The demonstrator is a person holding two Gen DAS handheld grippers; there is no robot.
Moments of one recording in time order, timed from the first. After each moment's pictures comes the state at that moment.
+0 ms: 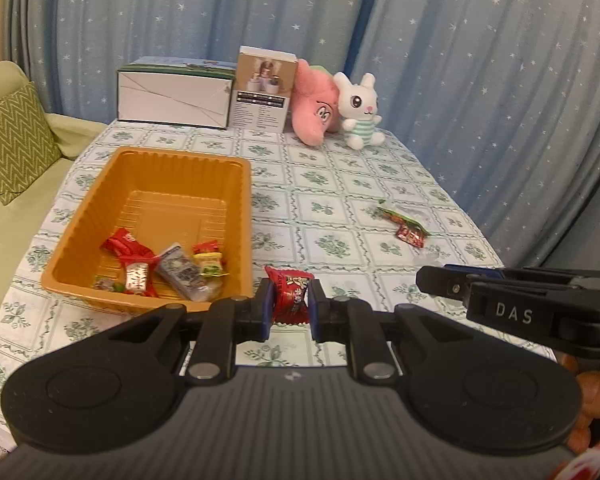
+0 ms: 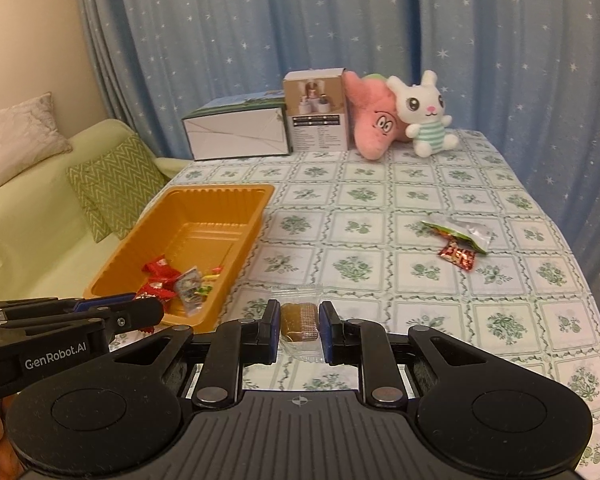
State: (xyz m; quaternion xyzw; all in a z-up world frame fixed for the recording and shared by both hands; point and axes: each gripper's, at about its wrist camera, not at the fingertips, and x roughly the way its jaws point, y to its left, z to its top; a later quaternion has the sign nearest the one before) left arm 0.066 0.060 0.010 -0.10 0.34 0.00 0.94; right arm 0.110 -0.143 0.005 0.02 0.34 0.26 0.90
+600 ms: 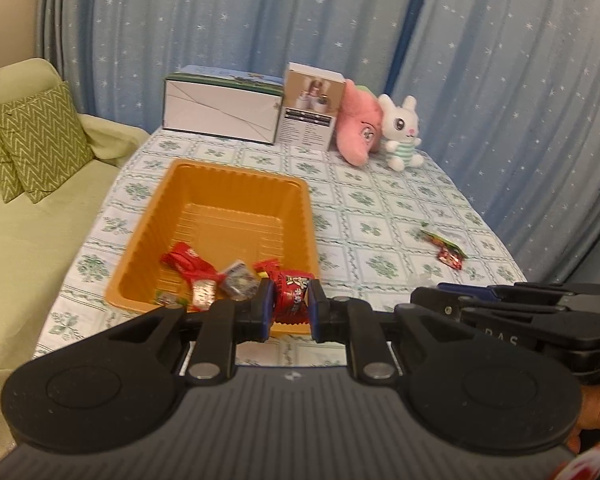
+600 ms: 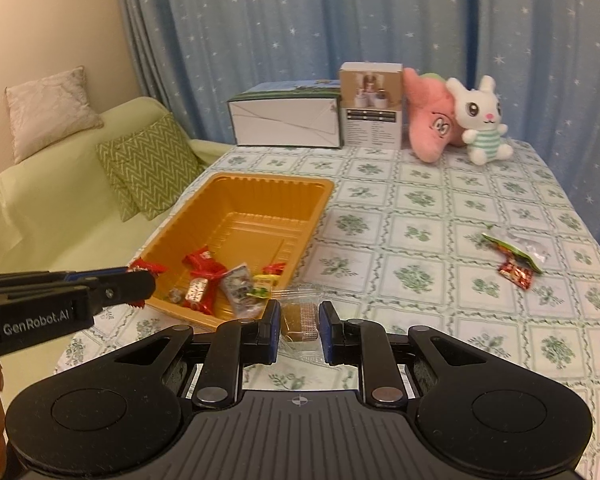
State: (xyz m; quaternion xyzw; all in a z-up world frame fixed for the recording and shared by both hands) left arm 0.058 0.120 0.023 -0.12 0.33 0.04 0.94; right arm 0.115 -0.080 0.002 -0.01 0.34 0.30 0.89
